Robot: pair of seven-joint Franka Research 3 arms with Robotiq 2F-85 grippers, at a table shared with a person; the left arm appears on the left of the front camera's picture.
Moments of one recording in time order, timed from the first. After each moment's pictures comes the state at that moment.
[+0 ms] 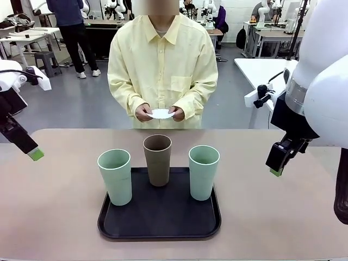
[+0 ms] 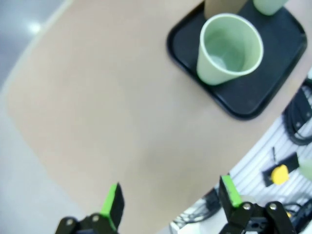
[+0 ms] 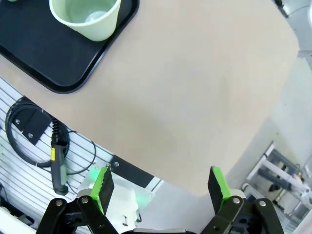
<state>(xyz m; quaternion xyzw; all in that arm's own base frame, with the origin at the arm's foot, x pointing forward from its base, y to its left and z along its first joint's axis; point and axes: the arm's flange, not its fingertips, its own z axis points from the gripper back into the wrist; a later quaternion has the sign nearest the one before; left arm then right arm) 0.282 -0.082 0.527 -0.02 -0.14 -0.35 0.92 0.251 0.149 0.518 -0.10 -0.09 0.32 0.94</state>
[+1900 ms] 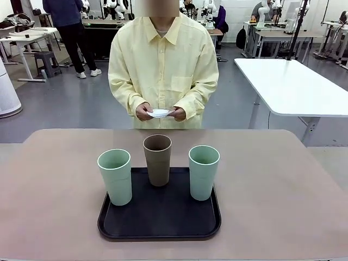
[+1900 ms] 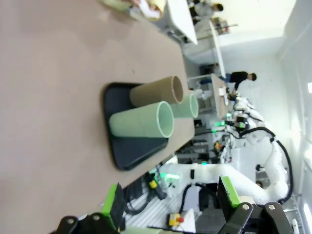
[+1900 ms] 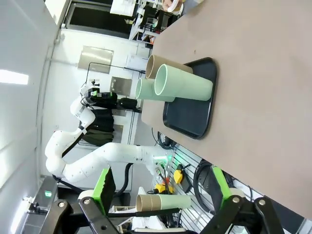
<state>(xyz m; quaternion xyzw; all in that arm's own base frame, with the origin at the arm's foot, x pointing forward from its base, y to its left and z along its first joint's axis) 0.295 0.135 0.484 -0.53 -0.12 0.02 0.84 0.231 -0.174 0.447 0.56 -0.15 0.01 0.81</state>
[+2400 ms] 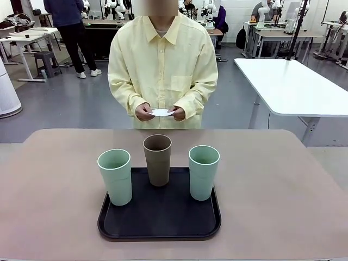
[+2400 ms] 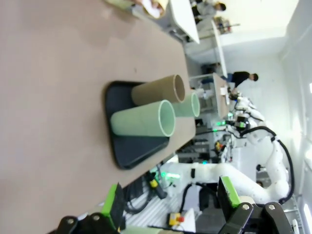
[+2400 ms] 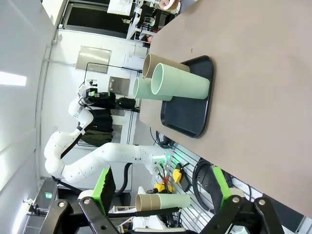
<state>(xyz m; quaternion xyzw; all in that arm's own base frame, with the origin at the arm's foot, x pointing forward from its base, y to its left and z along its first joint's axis) 0.295 0.135 0.483 -0.53 -0.12 0.02 0.84 0.232 -0.176 0.443 0.56 -0.14 0.00 0.82</state>
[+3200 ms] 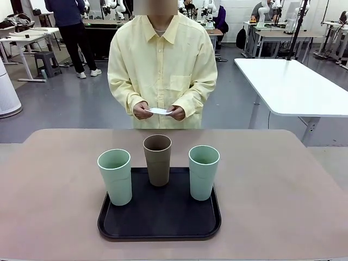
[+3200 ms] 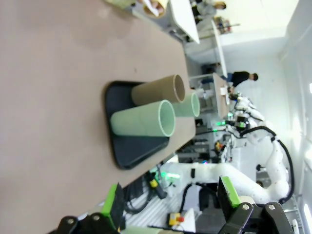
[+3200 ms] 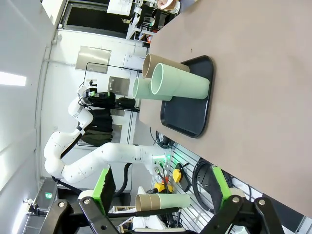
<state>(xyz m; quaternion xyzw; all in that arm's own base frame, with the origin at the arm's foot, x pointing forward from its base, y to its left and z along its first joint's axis) 0.295 0.135 0.483 -0.53 -0.12 0.02 0.84 0.232 -0.175 0.443 0.56 -0.14 0.00 0.82</state>
